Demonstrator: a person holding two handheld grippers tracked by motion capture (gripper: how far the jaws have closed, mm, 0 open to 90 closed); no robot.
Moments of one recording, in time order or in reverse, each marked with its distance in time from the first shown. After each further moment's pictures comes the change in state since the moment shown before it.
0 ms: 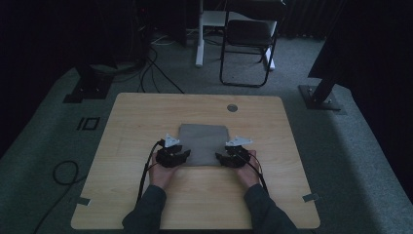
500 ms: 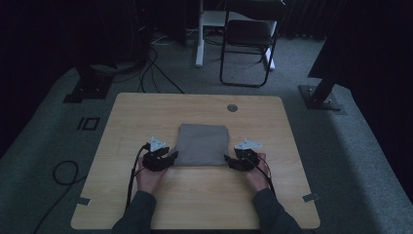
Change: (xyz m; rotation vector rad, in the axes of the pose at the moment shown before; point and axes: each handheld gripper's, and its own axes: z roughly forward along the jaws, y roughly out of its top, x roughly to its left) left arm 0.023 -0.019 -0.031 -0.018 0.076 -0.045; right arm -0.013 -0.015 -0.025 -0.005 -0.056 -0.014
